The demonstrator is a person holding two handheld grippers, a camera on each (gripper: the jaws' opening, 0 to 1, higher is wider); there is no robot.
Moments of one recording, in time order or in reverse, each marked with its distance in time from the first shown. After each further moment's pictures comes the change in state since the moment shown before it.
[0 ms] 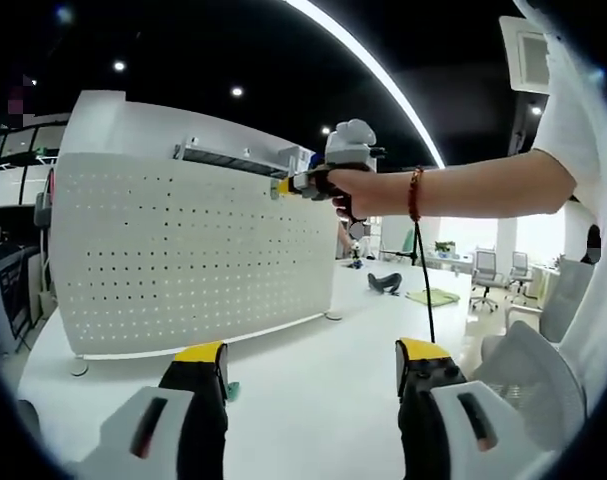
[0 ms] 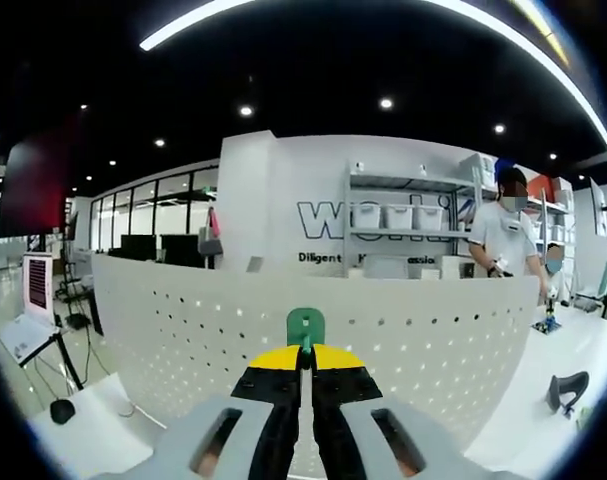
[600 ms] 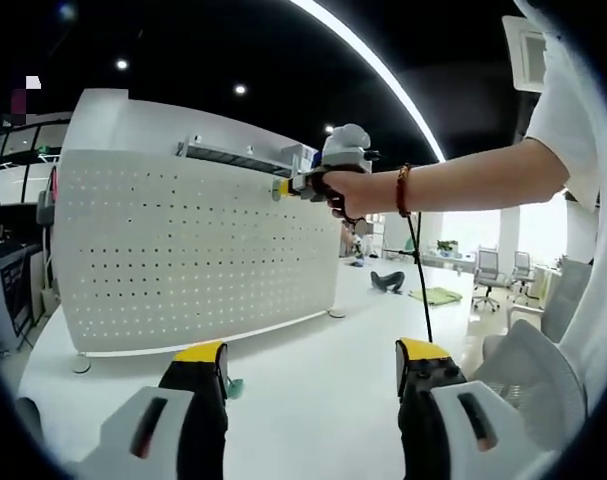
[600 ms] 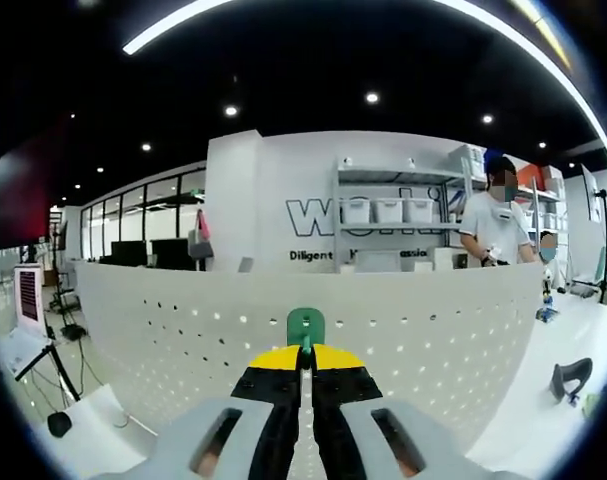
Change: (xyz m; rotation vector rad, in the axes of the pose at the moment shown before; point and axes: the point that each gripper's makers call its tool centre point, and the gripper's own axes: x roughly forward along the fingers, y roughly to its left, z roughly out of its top) left arm -0.001 0.004 -0.002 -0.004 0.011 0.010; right arm 0.020 -0.013 -0.006 0.041 0.006 -0.039
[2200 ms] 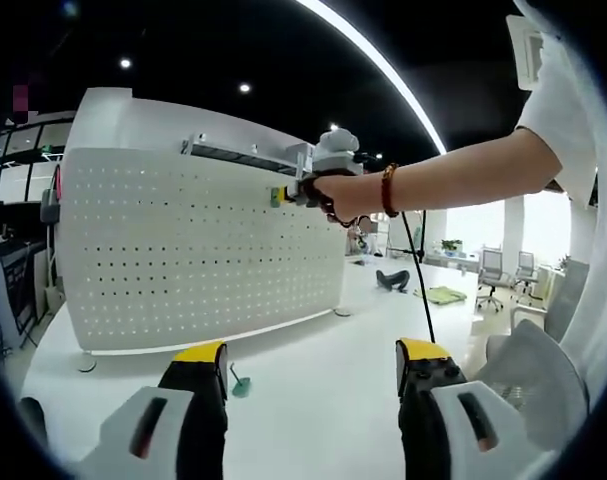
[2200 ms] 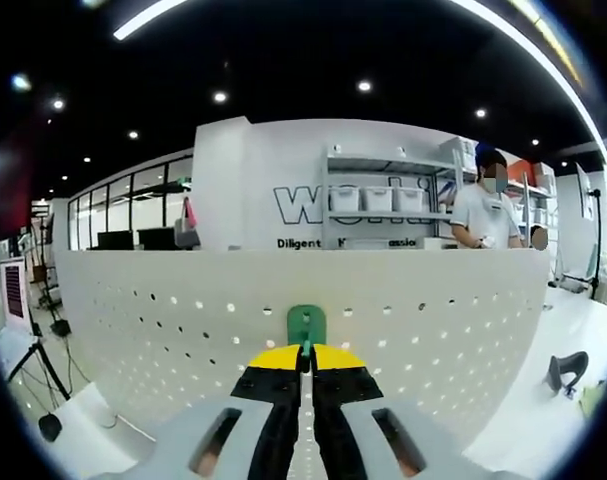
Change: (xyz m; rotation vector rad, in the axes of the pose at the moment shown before) left arm -0.001 0.009 0.000 -0.005 0.006 0.020; right arm 0.020 0.001 -0.016 -0.002 0.056 -0.050
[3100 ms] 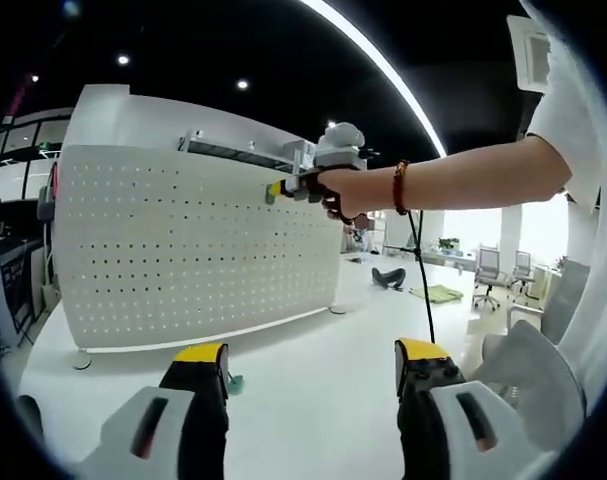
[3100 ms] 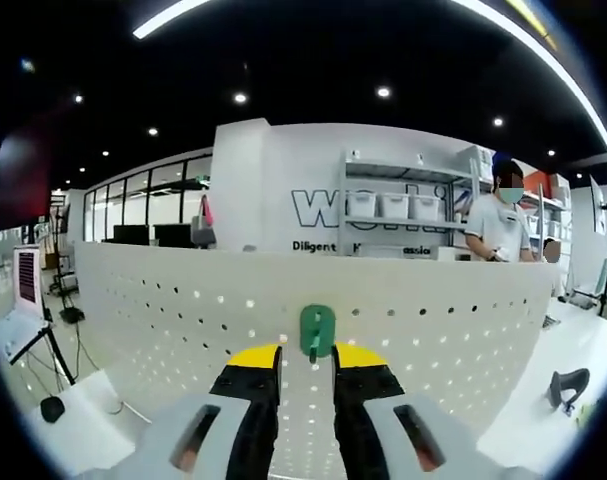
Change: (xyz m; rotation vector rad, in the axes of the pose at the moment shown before) left arm 0.003 -0.005 -0.002 -0.013 0.018 -0.008; right arm -0.017 0.008 0.000 -0.038 -0.017 0.068
